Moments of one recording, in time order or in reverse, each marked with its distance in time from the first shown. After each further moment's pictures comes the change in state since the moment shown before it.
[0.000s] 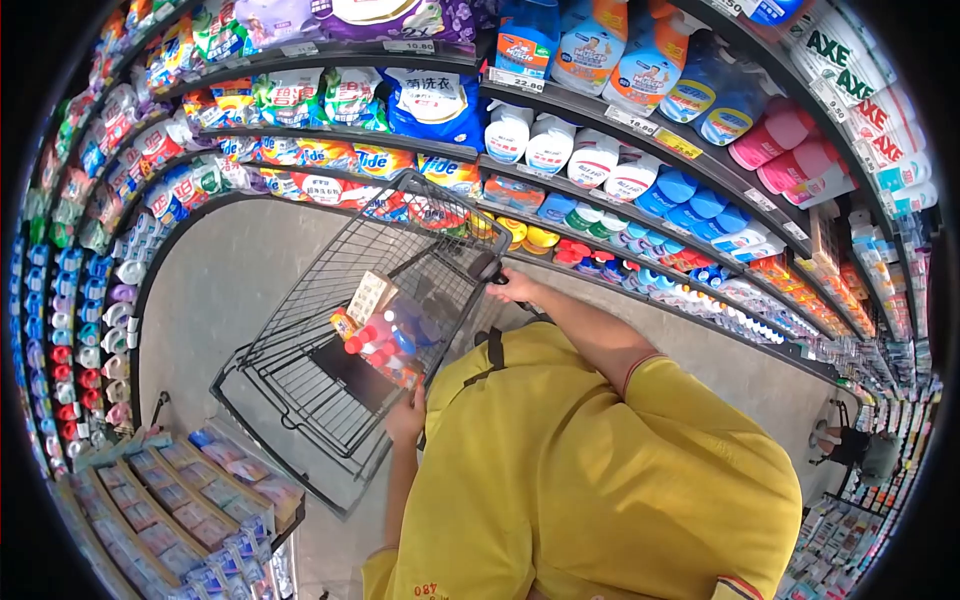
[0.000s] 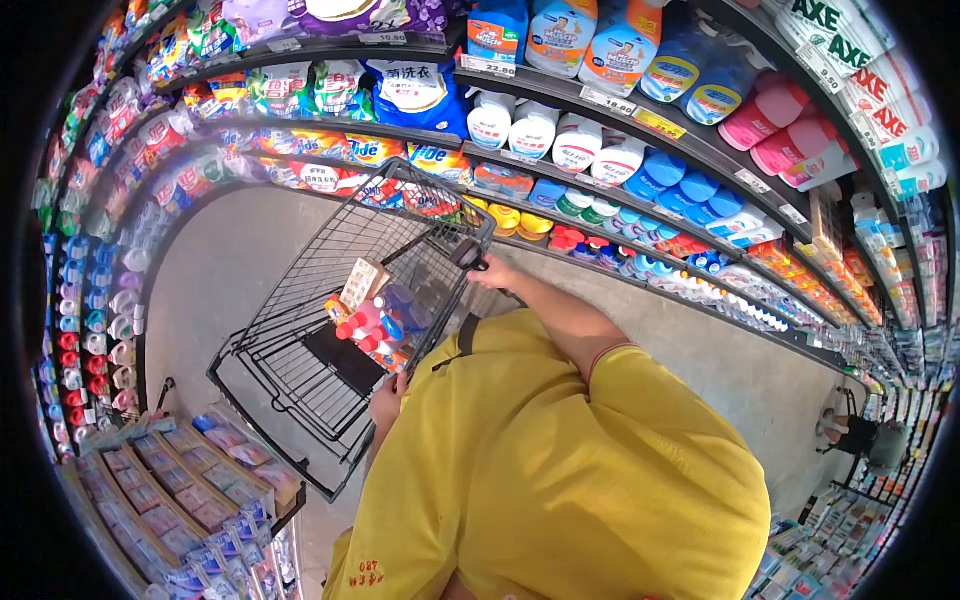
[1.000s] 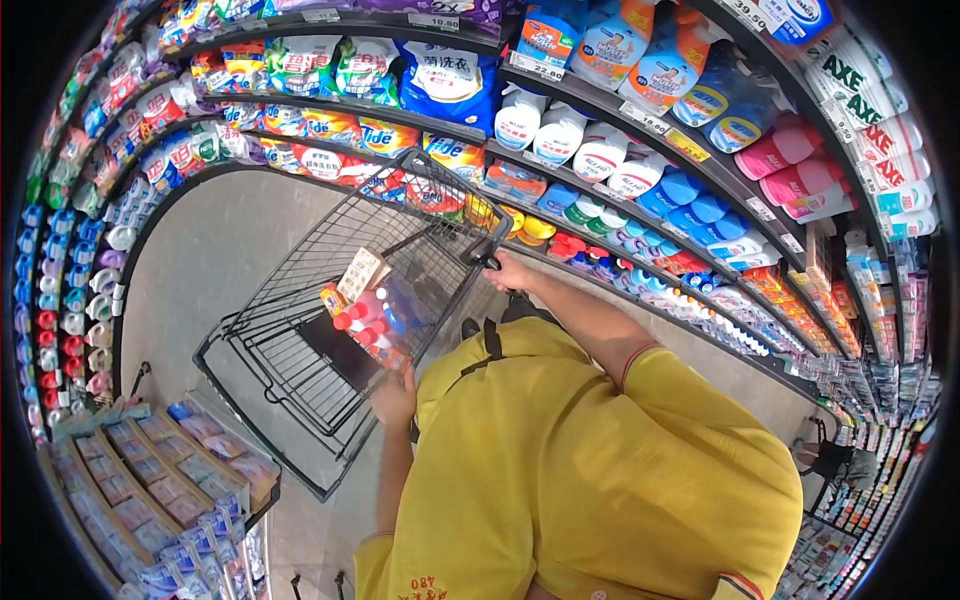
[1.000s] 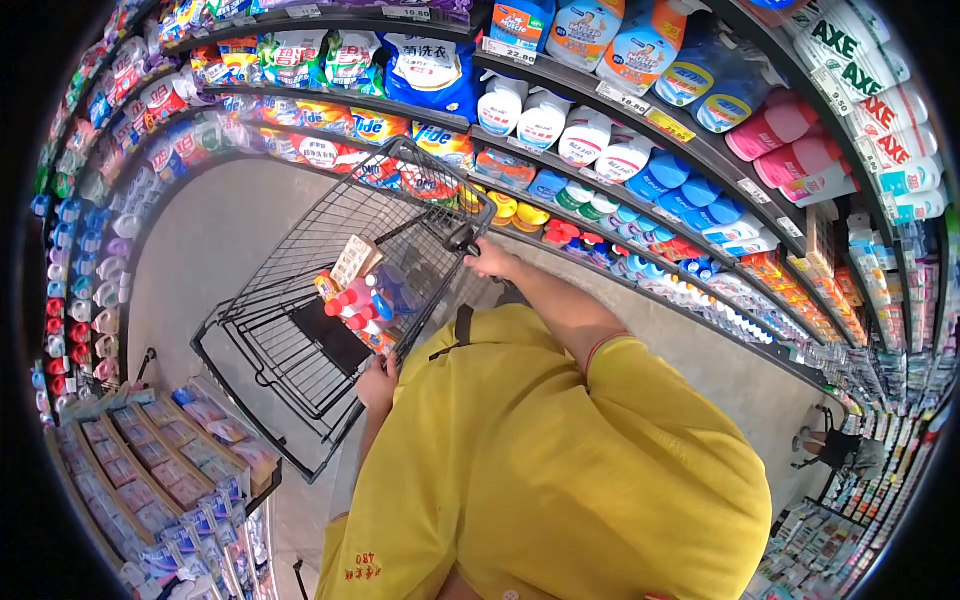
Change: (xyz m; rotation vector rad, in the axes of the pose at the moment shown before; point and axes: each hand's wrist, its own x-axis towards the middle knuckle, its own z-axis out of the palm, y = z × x) left_hand -0.006 -0.001 0.025 0.042 0.349 0.189; right_hand 0.002 0.003 0.002 -0.225 0.060 -0.040
